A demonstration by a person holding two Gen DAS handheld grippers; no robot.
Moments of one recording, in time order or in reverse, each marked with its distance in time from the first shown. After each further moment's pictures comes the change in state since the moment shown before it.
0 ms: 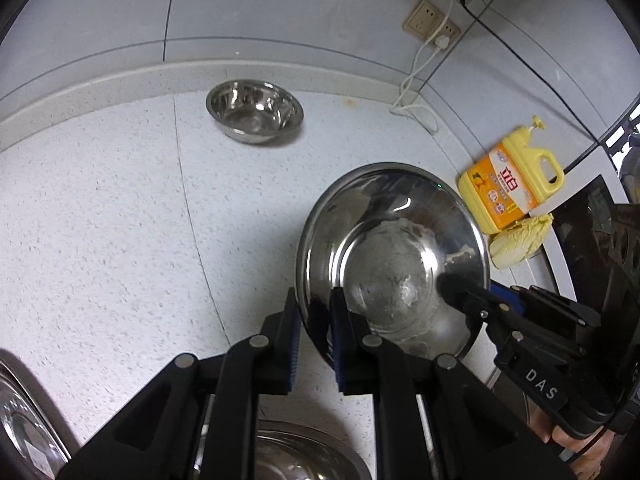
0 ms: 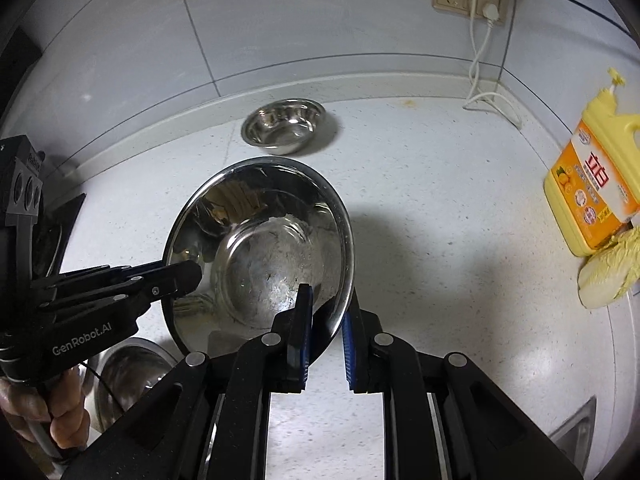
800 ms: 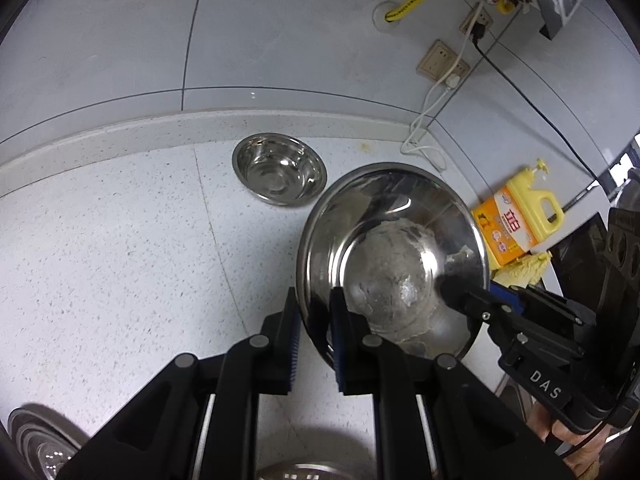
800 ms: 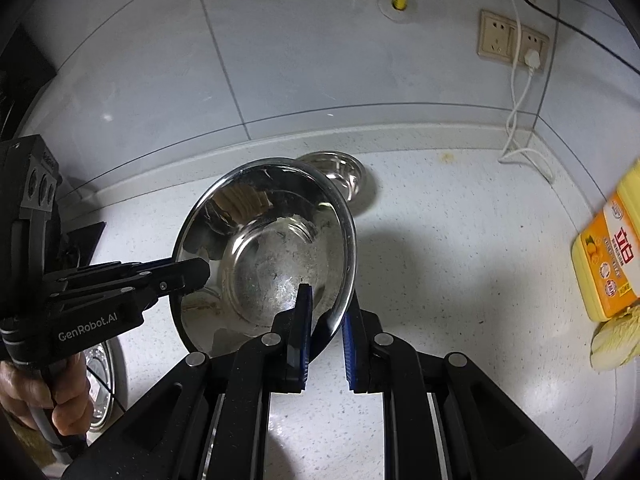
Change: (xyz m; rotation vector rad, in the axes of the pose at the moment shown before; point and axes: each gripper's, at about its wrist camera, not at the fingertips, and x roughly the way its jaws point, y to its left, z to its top) left arm -0.030 0.035 0.057 0.012 -0.048 0.001; right arm -0.005 0.035 0.053 -0.055 -0.077 0.069
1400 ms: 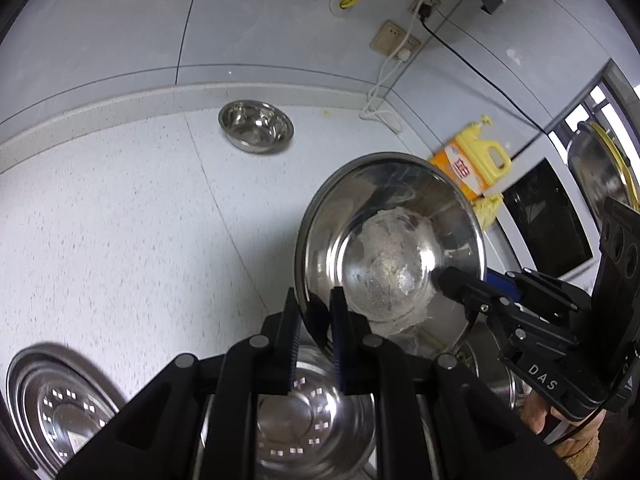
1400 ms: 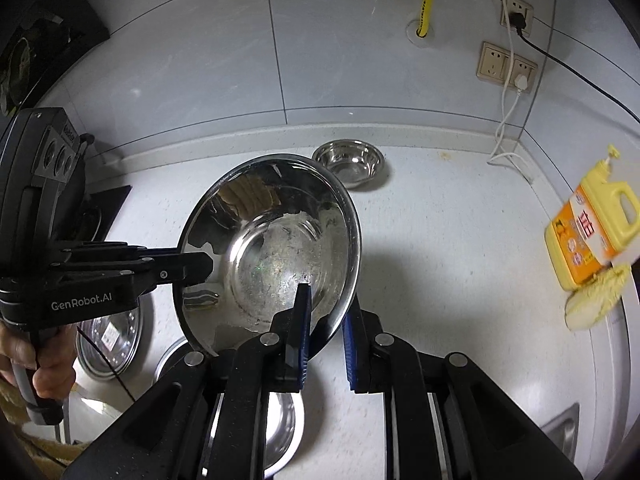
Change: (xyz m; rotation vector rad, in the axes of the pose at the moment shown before) left arm -0.076 0.000 -0.072 0.064 0.065 -0.100; right arm -0.075 0.054 -0.064 -0.058 -0.004 -0.050
